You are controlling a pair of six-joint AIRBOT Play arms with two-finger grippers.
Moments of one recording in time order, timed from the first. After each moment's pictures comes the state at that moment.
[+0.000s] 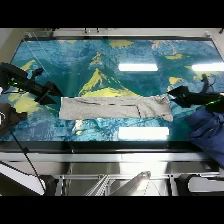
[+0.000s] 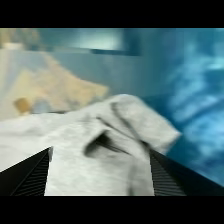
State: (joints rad) left arm 0.30 -1.86 1.62 -2.19 1.62 1.80; right arm -0.43 -1.55 0.98 -0.49 1.04 0.93
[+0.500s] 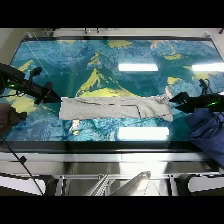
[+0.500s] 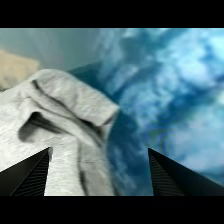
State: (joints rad) left arm 0.24 -1.67 1.41 -2.27 1.57 1.80; right arm -0.40 -1.66 1.05 -0.71 1.11 1.05
